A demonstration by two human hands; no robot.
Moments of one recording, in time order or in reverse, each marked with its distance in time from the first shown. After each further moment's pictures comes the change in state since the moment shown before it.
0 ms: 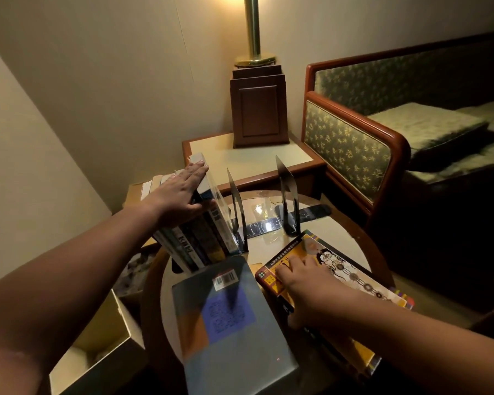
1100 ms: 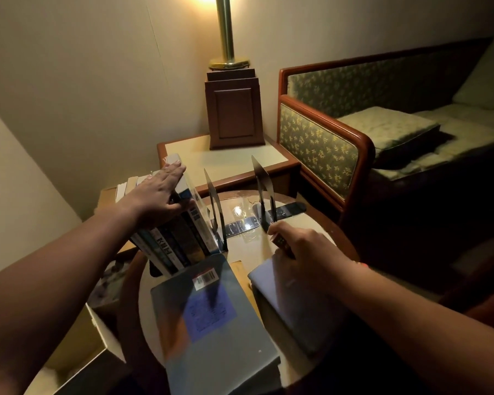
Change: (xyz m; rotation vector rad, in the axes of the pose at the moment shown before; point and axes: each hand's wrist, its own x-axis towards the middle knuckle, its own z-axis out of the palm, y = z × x) left_hand -0.001 0.005 -0.002 -0.018 0.001 0.011; right_hand -0.027 0.030 -0.027 0.368 0.645 -0.137
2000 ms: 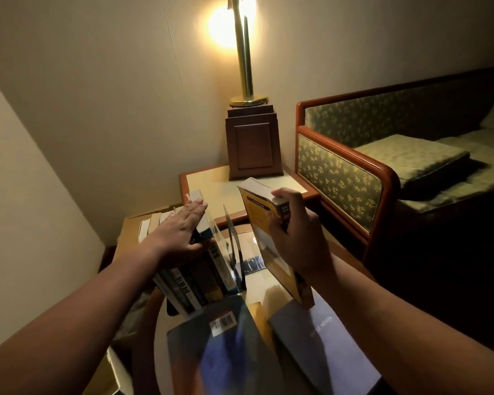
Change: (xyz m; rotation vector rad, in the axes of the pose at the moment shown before) left_hand 0.006 0.004 -0.001 0.062 -0.014 0.002; right_hand 0.107 -0.017 -0.002 0.281 0.747 -0.128
